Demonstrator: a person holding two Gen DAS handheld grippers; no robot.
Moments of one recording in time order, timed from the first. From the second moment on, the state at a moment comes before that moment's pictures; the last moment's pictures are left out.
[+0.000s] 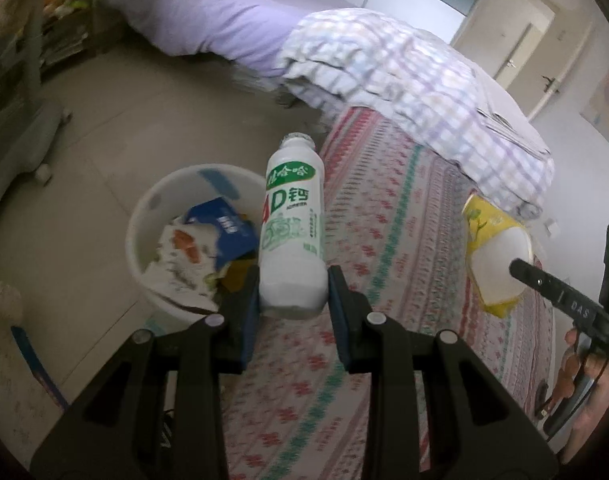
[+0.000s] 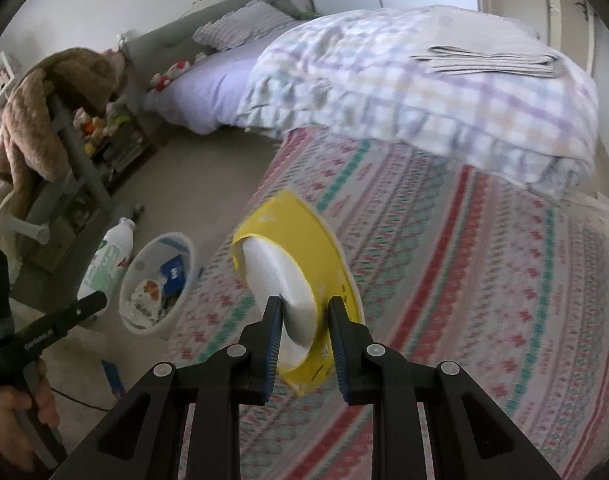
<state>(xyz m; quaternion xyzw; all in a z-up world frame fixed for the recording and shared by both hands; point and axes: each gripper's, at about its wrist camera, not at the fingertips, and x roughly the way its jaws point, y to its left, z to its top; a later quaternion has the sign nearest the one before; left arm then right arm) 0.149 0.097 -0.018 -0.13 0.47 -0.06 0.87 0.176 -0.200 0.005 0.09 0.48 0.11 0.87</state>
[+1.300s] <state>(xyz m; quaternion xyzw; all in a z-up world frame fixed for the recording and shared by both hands) 0.140 0.189 -0.043 -0.06 0.48 0.10 0.87 0.232 -0.019 -0.050 0.08 0.48 0.22 0.85</state>
